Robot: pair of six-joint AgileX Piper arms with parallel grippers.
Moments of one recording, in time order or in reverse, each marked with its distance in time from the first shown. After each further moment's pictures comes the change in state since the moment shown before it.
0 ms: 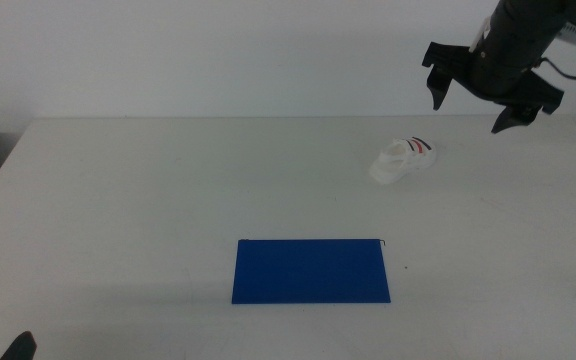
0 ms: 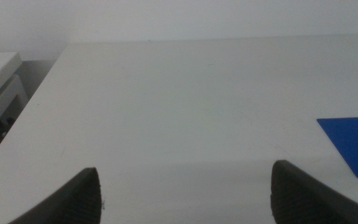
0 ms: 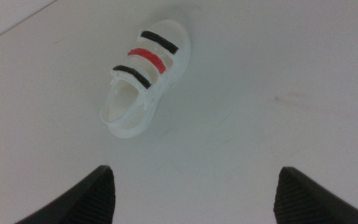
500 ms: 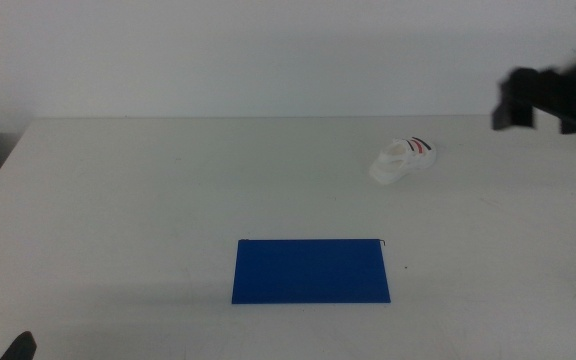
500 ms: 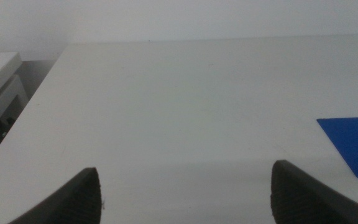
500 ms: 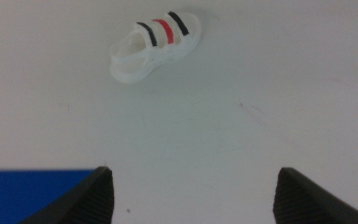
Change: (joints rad) left arm 0.000 0.000 0.000 0.000 0.000 0.000; right arm -0.091 -0.445 0.487 0.139 -0.243 -0.595
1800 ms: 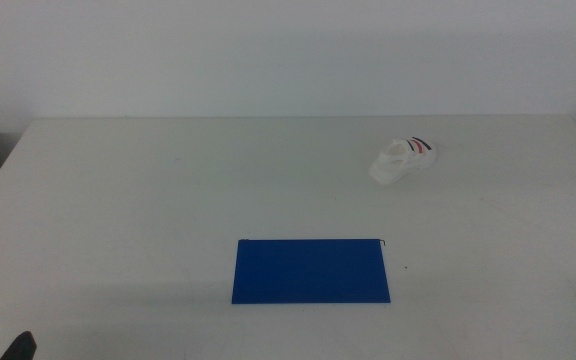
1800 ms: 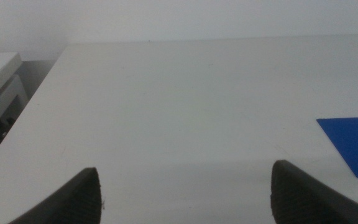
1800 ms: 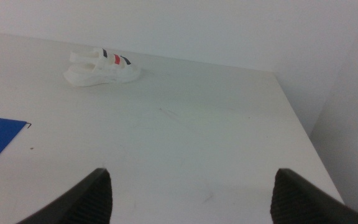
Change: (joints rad) left arm 0.000 0.000 0.000 0.000 0.000 0.000; right arm -0.172 -1.447 1.333 -0.070 -0.612 -0.279
